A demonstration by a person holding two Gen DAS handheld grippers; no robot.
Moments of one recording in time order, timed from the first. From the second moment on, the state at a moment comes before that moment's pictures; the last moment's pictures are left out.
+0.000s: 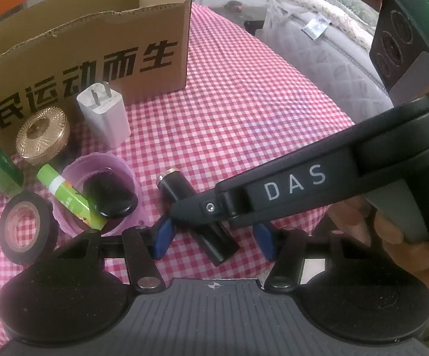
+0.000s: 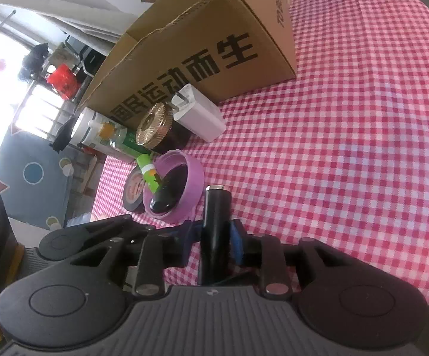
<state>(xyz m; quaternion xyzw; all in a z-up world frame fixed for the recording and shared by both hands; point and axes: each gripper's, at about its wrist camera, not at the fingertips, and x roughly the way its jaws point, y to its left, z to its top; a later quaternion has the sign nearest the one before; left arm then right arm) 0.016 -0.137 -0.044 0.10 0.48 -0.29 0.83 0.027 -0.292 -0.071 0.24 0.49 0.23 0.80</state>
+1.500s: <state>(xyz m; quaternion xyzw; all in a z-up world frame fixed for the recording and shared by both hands) 0.124 -0.083 0.109 0.04 0.34 -0.15 0.93 0.162 -0.245 0.107 0.22 0.38 0.35 0.82</state>
